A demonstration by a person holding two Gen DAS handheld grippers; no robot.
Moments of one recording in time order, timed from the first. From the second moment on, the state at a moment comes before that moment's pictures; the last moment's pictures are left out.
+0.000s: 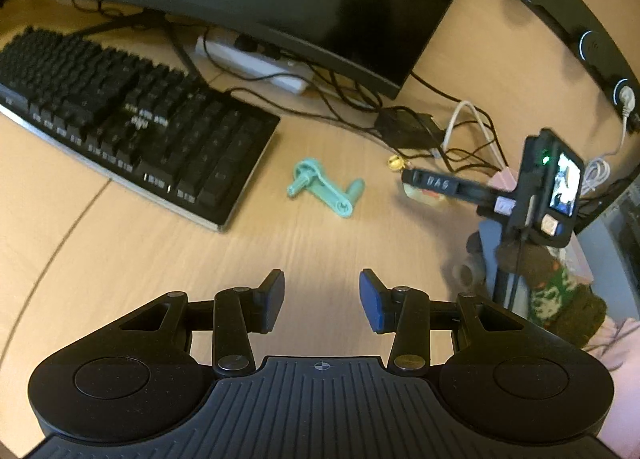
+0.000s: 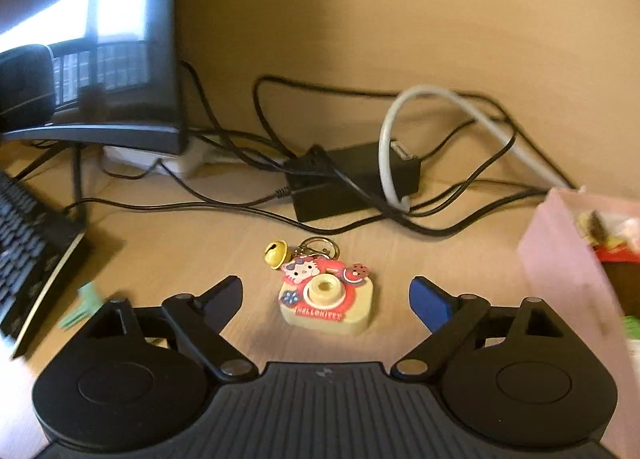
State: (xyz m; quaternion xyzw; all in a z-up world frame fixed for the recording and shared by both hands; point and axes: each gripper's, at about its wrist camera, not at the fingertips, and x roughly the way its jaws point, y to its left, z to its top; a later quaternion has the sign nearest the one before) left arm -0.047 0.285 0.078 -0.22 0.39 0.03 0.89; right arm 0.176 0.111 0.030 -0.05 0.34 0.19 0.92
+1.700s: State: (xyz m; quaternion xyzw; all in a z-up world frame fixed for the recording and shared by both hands) left arm -0.081 0.215 0.039 -0.07 0.45 0.09 0.89; right arm -0.008 -0.009 0.033 -0.07 0.41 0.28 0.87
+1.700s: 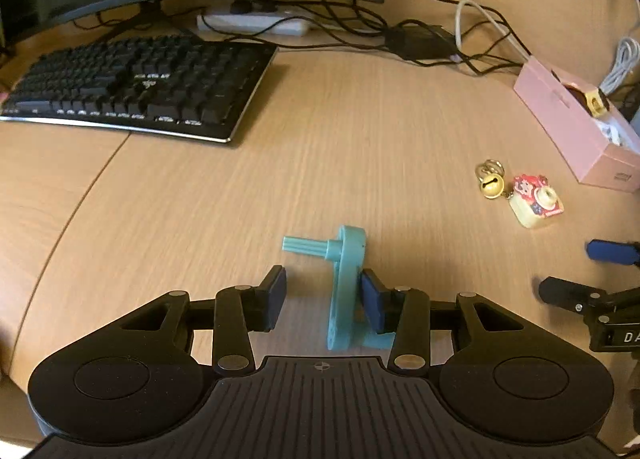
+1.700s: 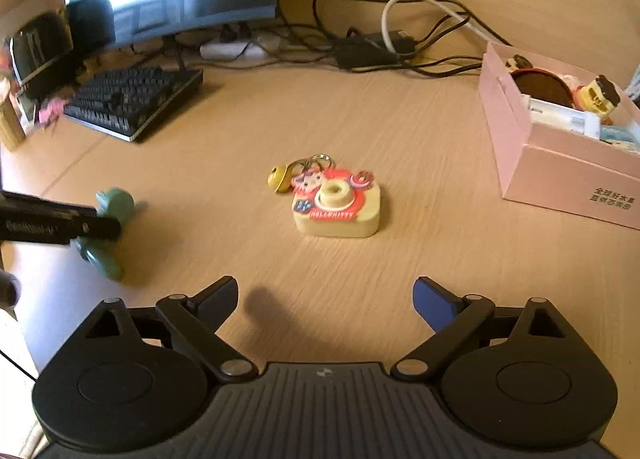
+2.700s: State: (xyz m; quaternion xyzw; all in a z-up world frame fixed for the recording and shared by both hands) left arm -0.098 0.197 0.036 -0.08 0.43 0.04 0.90; right arm 0.028 0.017 0.035 -0.10 0.40 0.24 0.88
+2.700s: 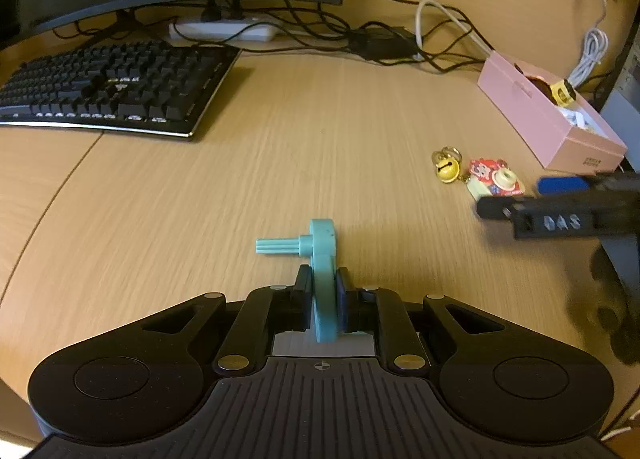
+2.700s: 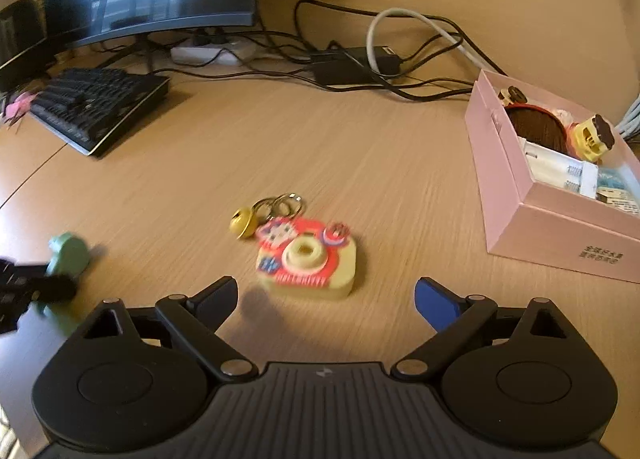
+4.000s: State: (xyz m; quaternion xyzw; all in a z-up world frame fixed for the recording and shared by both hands) left arm -0.076 0.127 0.069 -0.07 0.42 -0.14 0.89; right arm -0.050 -0.081 0.113 -0.12 0.34 0.19 0.91
